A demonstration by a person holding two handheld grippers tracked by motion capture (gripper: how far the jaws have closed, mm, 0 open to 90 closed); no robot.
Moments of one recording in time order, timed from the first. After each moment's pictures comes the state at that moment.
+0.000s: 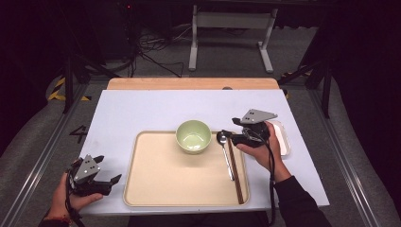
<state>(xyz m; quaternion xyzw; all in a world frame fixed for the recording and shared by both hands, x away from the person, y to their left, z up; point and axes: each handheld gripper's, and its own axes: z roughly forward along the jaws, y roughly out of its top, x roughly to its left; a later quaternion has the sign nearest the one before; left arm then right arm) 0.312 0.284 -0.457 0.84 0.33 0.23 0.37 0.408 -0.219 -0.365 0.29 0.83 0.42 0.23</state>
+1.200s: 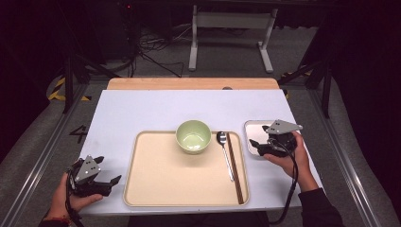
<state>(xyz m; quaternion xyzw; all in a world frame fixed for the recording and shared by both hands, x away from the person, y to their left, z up) 0.311 0.283 -0.459 0.84 0.33 0.23 0.35 0.387 -0.295 -0.385 0.32 0.84 0.34 0.28</state>
